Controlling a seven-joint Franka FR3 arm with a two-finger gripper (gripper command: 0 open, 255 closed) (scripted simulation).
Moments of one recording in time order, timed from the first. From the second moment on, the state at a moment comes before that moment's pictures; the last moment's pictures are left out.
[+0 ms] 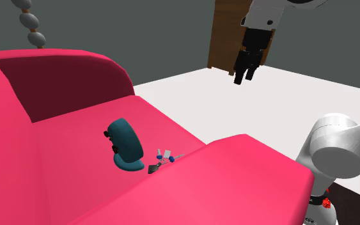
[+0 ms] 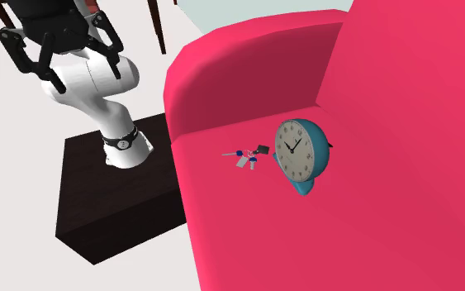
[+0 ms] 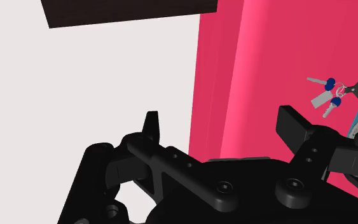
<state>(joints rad) 0.02 -0.82 0.01 -2.35 0.09 1.55 0.07</state>
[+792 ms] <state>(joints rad) 0.06 -0.61 0.21 -2.26 0.18 1.71 0.28</state>
